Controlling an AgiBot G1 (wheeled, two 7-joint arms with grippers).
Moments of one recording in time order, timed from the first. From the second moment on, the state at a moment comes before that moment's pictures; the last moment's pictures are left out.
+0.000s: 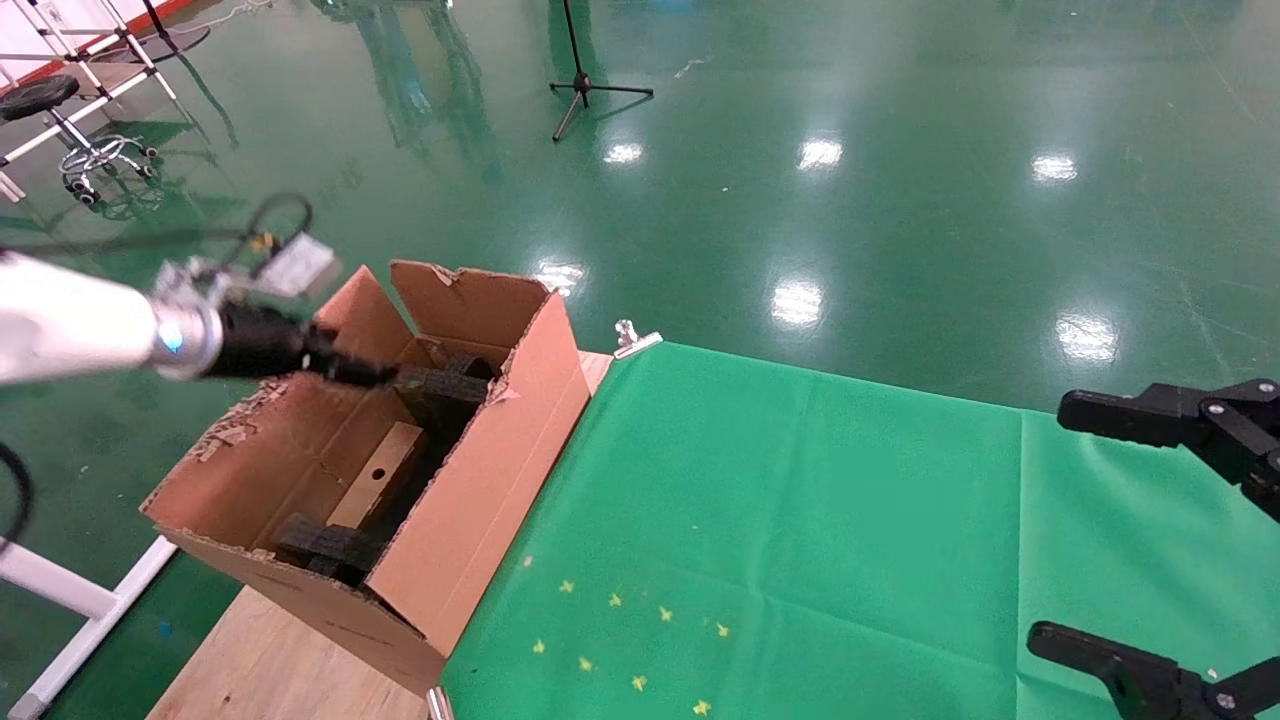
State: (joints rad) left arm -1.79 0.79 0.73 -0.12 1.75 0.99 -0.30; right arm 1.09 -0.59 -0.33 1.26 -0.69 -1.47 0.15
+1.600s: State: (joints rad) left arm -1.47 0.68 0.50 -0.71 1.25 1.29 -0.24; right arm 1.09 -0.59 -0.33 1.26 -0.69 -1.47 0.15
